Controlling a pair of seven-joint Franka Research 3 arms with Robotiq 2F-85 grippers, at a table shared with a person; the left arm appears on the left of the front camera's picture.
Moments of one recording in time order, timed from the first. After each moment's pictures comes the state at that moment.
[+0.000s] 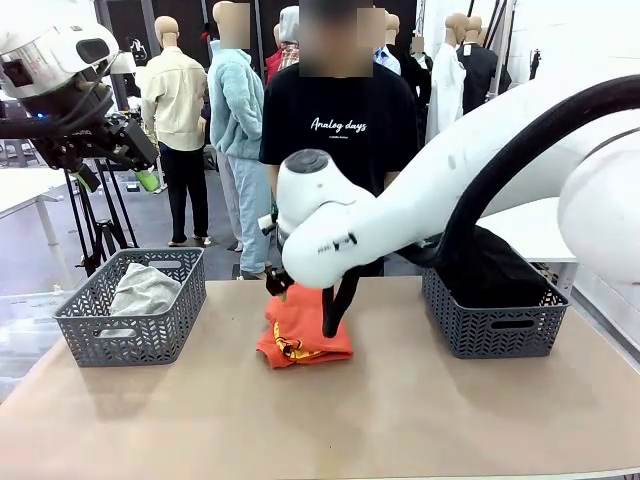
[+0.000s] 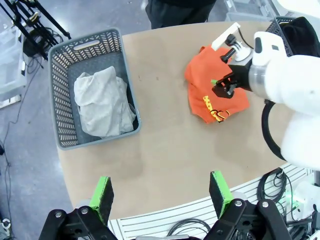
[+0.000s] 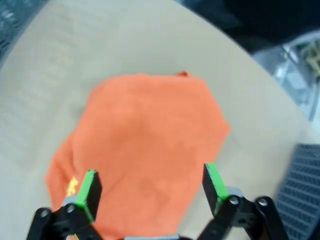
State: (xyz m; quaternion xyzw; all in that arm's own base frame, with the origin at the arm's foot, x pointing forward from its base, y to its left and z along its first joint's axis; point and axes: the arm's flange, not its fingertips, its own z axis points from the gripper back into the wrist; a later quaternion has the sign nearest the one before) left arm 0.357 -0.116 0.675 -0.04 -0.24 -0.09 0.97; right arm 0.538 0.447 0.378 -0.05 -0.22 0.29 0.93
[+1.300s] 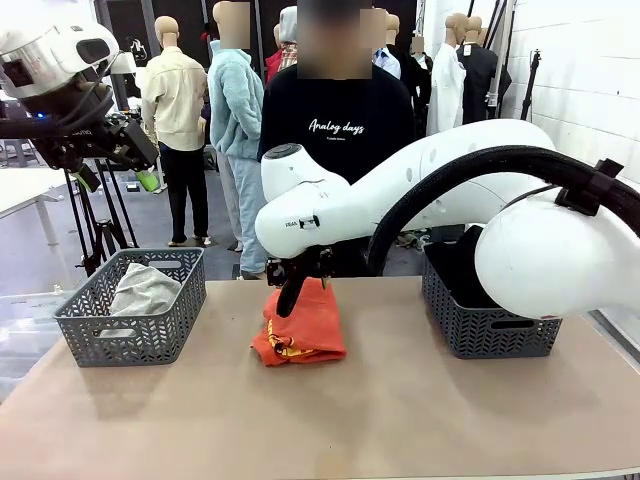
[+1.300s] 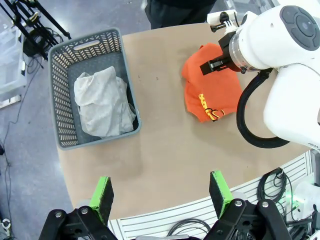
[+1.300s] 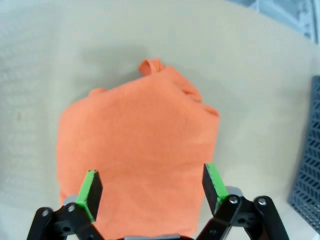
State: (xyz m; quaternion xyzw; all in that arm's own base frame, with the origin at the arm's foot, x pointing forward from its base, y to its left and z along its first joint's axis) left arm 0.357 -0.116 0.675 -0.04 -0.24 -0.09 0.97; right arm 0.596 0.460 0.375 -0.04 -0.12 0.08 0.99
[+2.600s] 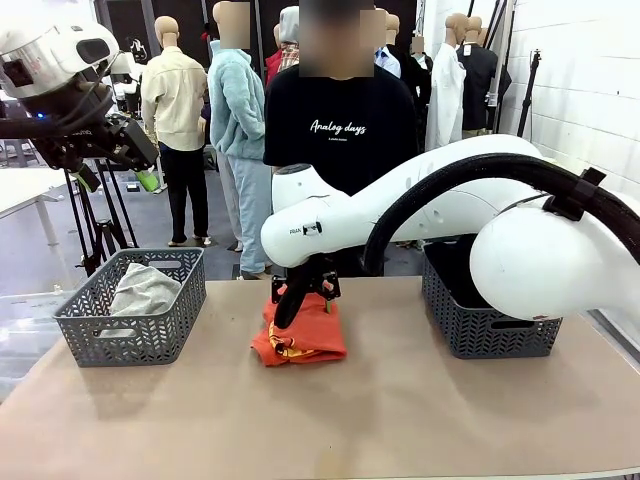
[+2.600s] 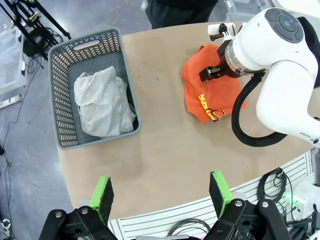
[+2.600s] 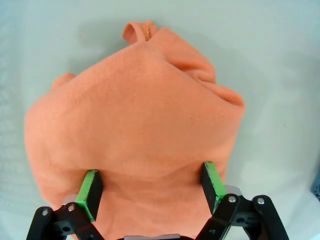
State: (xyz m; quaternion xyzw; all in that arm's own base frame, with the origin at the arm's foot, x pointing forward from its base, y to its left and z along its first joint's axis) left arm 0.357 -0.116 0.675 -0.04 -0.24 -0.09 0.97; right arm 0.600 0.451 0.333 -0.02 -0.05 0.03 1.00
